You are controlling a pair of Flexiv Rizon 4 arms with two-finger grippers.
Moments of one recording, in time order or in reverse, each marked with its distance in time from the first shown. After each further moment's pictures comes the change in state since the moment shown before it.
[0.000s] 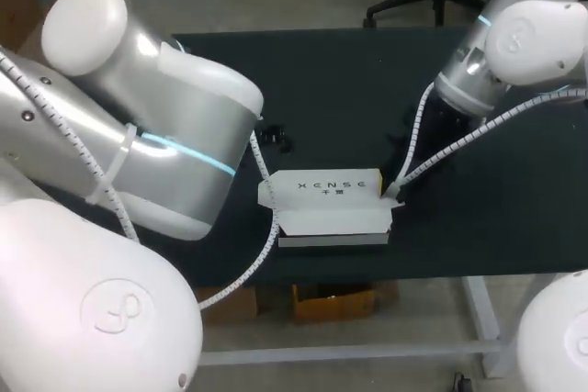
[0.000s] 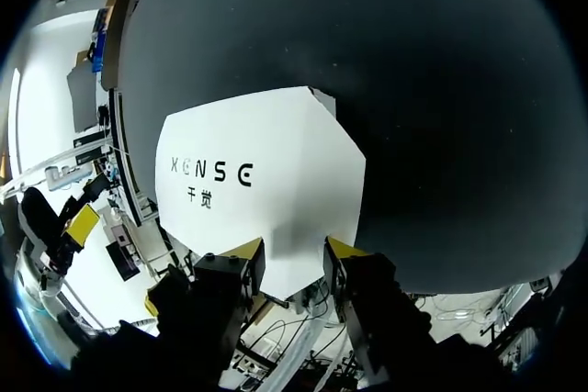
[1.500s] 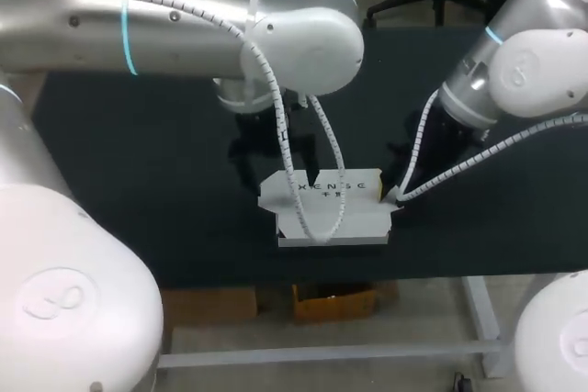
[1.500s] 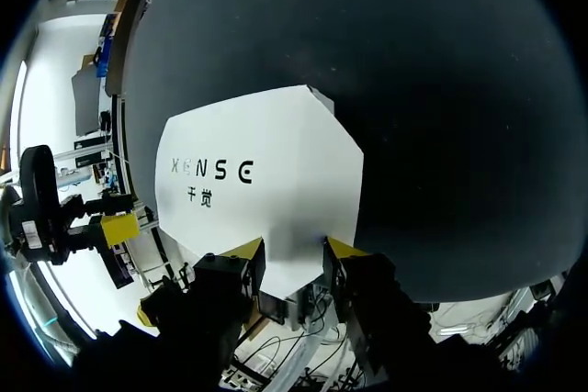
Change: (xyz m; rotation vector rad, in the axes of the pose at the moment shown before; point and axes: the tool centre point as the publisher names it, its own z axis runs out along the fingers) left arm 0.017 0.039 0.029 -0.444 -0.186 -0.195; right arm -0.002 -0.002 0.006 -0.094 -0.004 -0.024
